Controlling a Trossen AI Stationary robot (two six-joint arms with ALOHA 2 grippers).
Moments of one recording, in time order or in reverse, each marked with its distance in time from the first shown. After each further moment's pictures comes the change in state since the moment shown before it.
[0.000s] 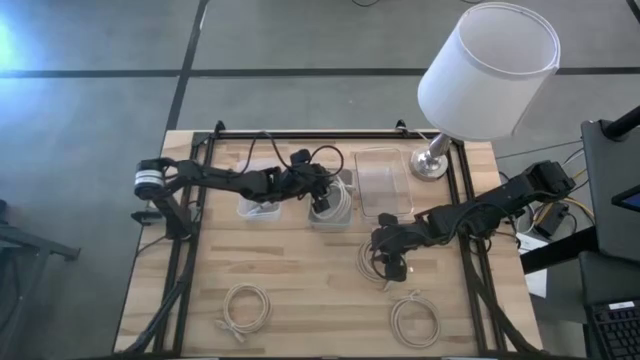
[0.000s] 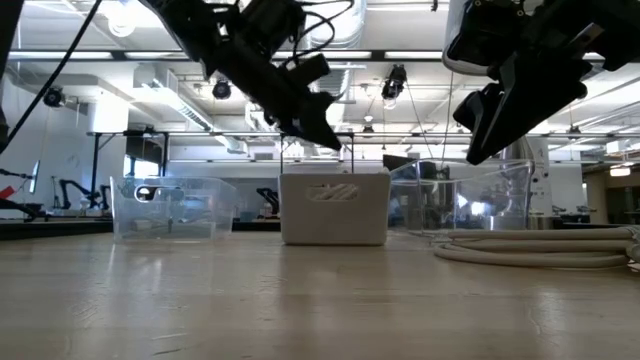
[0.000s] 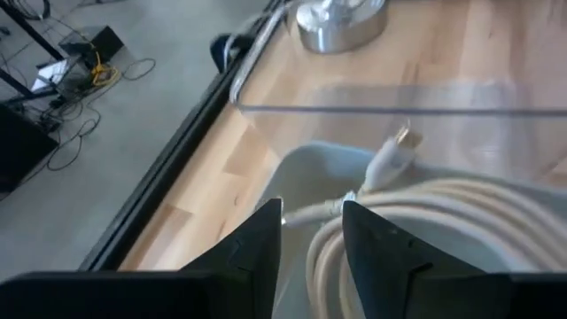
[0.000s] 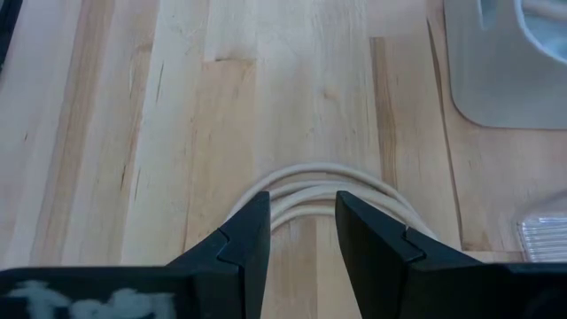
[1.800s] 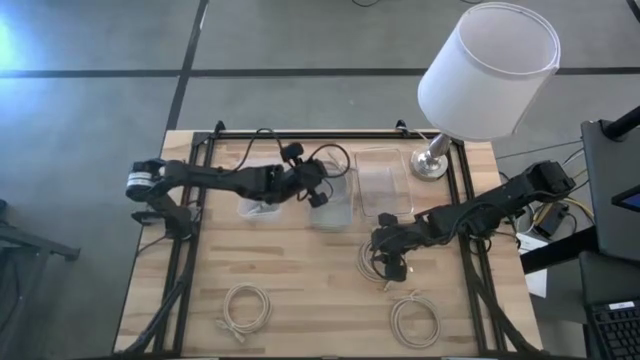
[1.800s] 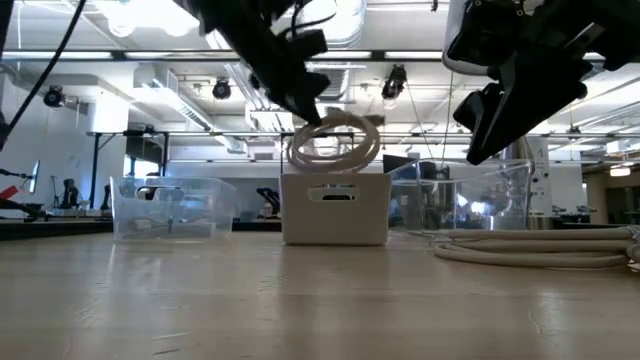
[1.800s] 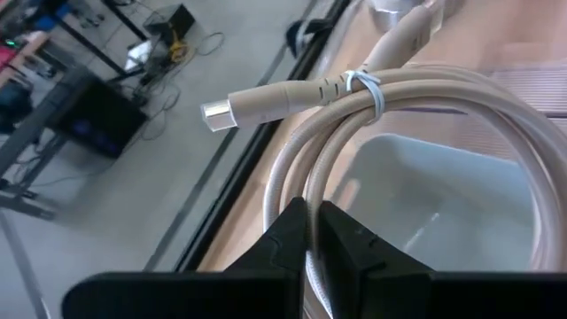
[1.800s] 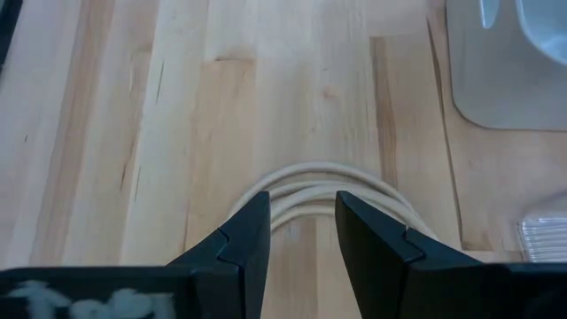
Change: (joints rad) left arm -0.060 -0.053 0.162 -0.335 -0.274 -0.022; right arm 0.000 0.000 0.000 0.000 0.000 0.000
